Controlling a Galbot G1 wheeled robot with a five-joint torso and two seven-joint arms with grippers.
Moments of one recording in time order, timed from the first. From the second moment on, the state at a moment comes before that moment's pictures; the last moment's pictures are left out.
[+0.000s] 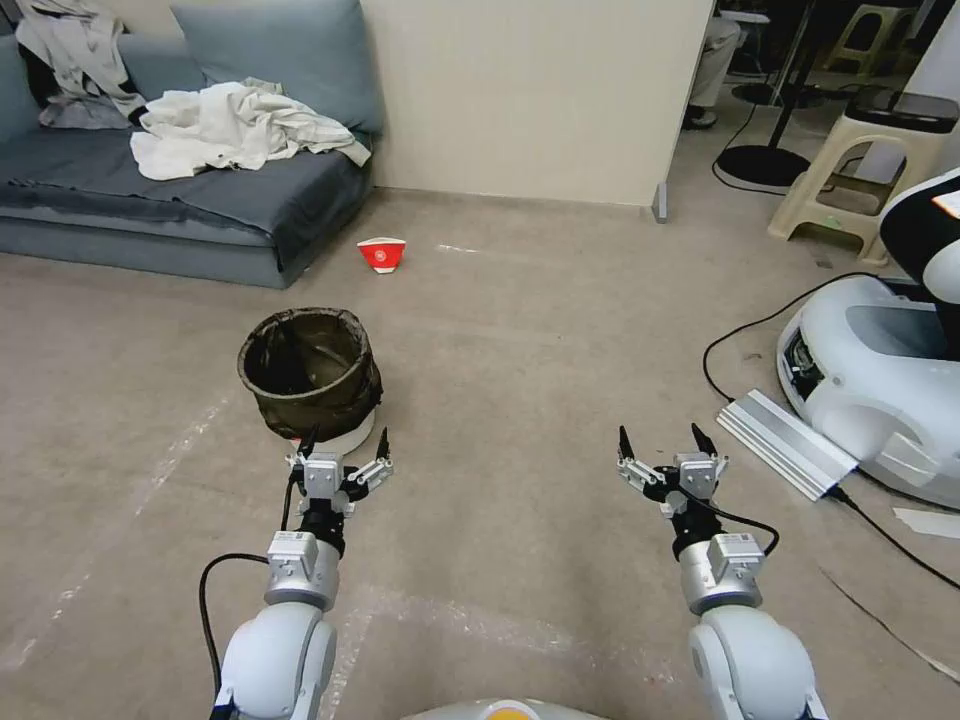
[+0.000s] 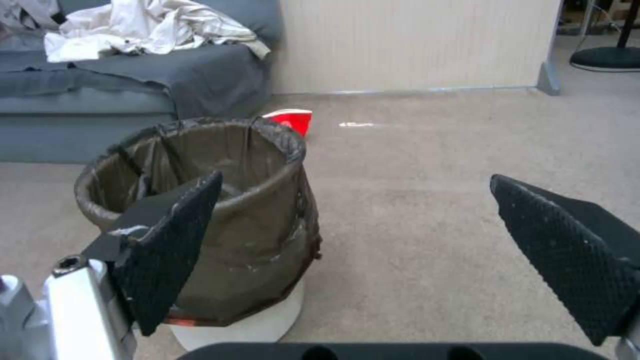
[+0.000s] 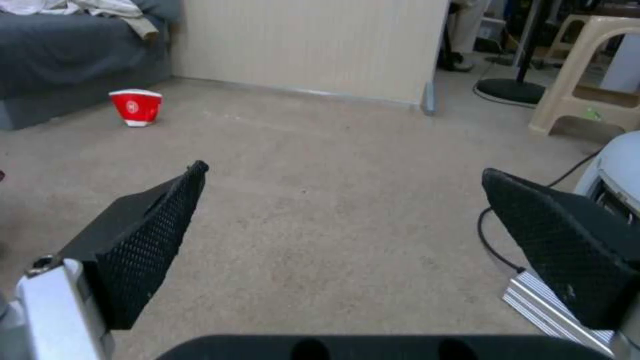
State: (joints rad) left arm 1.55 -1.50 -0.55 -2.00 0.00 0.00 0.00; right arm -1.55 1.50 0.55 2.00 0.00 0.00 0.00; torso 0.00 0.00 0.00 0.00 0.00
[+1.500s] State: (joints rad) left arm 1.73 -1.55 -0.49 -2.35 -0.17 0.13 -0.04; right arm -1.78 1.51 0.74 2.47 0.21 -0.19 -0.01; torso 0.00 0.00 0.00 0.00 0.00
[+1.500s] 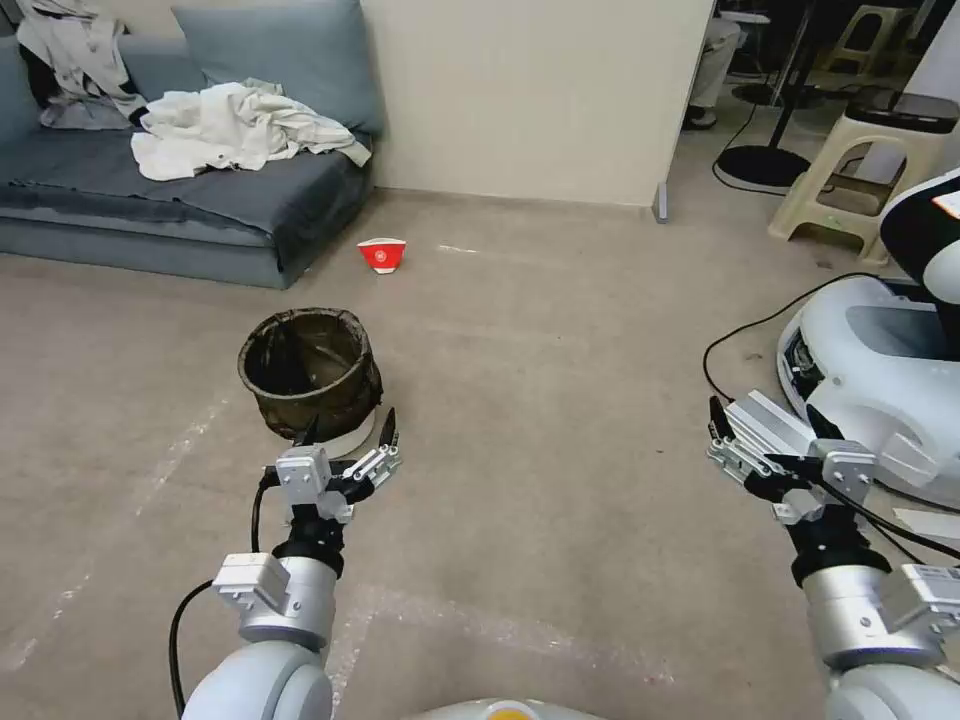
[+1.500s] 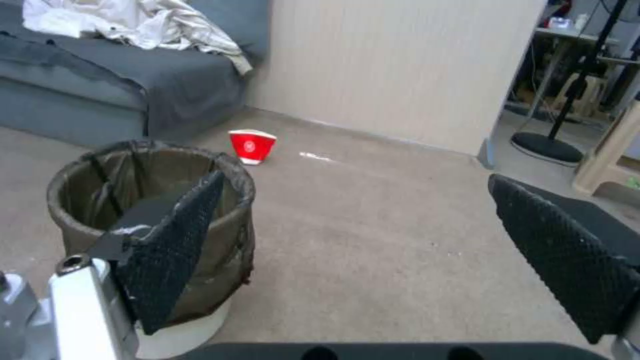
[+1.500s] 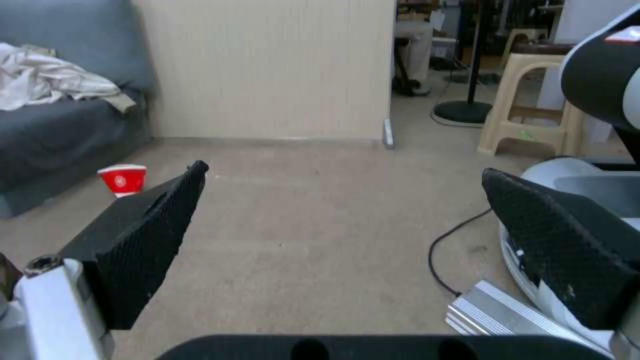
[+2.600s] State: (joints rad) left arm 1.74 -1.56 -0.50 -2.35 -0.16 0.13 -0.06; right arm -1.77 1.48 0.72 2.38 0.29 0.04 -0.05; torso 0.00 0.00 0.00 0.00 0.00
